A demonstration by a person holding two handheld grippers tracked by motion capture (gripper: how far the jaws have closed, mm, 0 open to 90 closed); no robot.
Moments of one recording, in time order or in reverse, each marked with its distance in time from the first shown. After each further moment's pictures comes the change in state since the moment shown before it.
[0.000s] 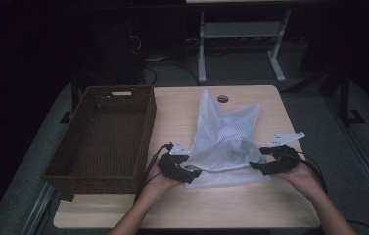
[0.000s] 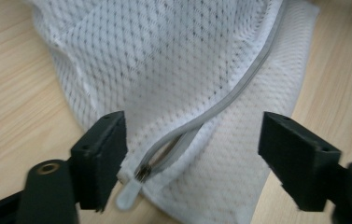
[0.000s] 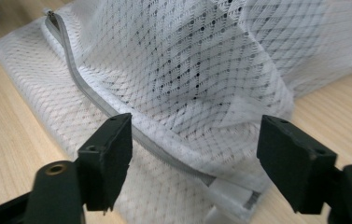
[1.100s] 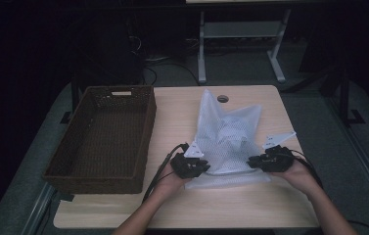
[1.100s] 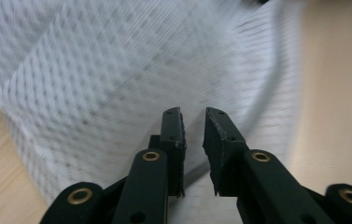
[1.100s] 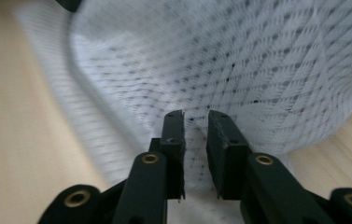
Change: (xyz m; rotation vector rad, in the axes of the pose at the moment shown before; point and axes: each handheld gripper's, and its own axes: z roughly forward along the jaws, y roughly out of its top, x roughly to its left) left arm -0.008 0.015 0.040 0.009 -0.028 0.156; right arm -0.006 0.001 0.021 0.073 0.134 -0.090
